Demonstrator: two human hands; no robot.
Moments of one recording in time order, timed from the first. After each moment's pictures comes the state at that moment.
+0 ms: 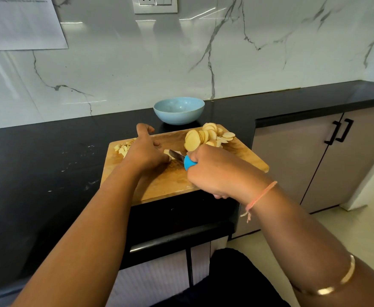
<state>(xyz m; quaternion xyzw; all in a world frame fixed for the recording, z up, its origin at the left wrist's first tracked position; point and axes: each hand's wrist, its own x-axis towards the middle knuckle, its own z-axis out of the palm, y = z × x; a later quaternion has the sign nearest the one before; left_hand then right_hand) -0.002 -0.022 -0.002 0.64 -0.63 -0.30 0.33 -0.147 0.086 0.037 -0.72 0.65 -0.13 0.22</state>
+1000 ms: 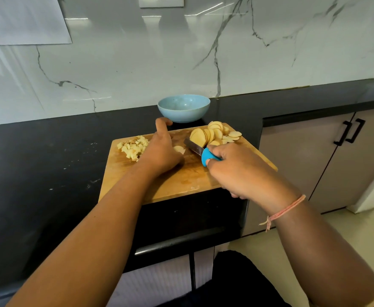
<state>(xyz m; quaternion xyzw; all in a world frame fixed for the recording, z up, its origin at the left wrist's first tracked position) -0.022 -0.026 -0.010 0.62 -0.70 -0.21 0.29 -0.170 0.075 0.019 -0.70 0.64 -0.23 0.22</state>
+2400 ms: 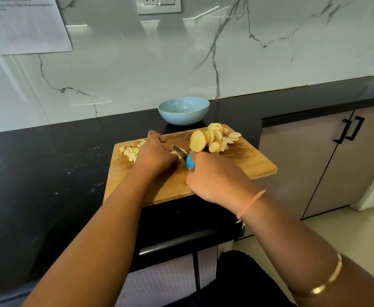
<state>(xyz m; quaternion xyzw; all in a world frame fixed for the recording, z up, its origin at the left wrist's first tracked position) -0.013 -0.017 -0.004 0.66 -0.62 -0.28 0.32 -0.136 0.076 0.020 -0.73 0.65 -0.14 0.16</state>
